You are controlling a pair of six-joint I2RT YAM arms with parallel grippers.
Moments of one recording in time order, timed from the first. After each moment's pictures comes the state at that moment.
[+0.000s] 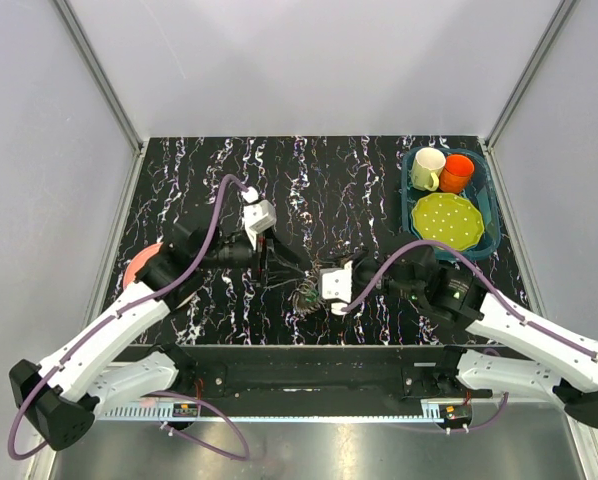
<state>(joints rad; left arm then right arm) -0.66 0.94 0.91 -0.18 0.77 -0.15 1.02 0.94 0.96 -0.32 -0.20 -0.87</state>
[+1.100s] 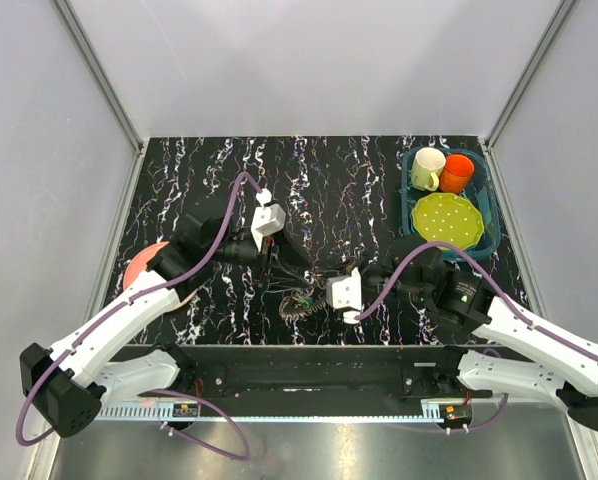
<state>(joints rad) -0.66 1.03 0.94 -0.15 1.00 -0.07 1.02 0.90 0.96 -0.32 -0.33 -0.86</state>
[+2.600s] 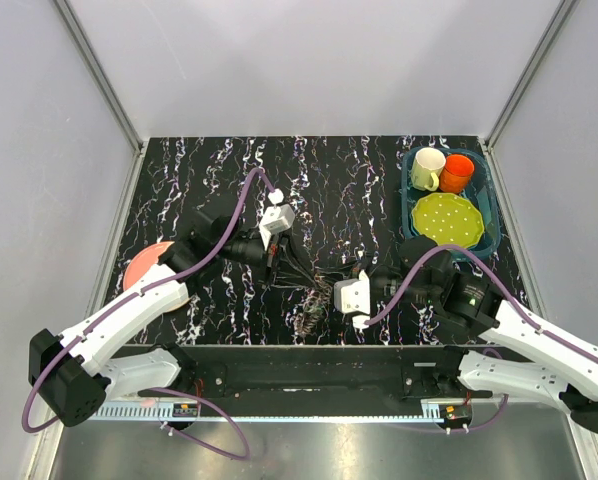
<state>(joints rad) -0.69 1.10 0.95 -0.07 1.13 -0.17 1.02 0.86 0.96 -0.32 -0.36 -0.87</state>
